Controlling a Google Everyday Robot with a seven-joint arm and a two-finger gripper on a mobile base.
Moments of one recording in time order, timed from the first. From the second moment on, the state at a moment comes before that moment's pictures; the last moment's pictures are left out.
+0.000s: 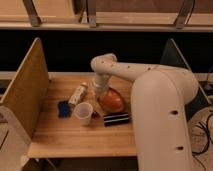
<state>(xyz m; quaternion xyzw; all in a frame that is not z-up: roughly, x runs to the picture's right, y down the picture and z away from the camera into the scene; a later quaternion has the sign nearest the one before) -0.027 0.068 0.858 -0.34 0.17 0.58 0.72</state>
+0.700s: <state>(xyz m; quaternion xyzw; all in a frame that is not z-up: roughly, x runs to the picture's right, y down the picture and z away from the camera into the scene) 0.027 0.048 0.900 -0.31 0.20 0.59 0.72</state>
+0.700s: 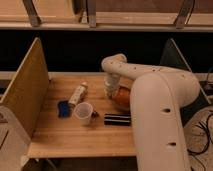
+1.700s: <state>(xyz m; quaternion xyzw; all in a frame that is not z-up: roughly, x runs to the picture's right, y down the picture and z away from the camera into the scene) -0.106 0.004 0.885 -0.38 0.05 0.54 0.75</state>
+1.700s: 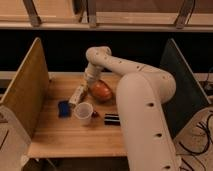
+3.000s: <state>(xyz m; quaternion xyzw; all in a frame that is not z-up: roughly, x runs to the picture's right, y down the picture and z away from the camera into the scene) 0.046 0.053 0.913 -0.33 0.19 0.62 0.69</state>
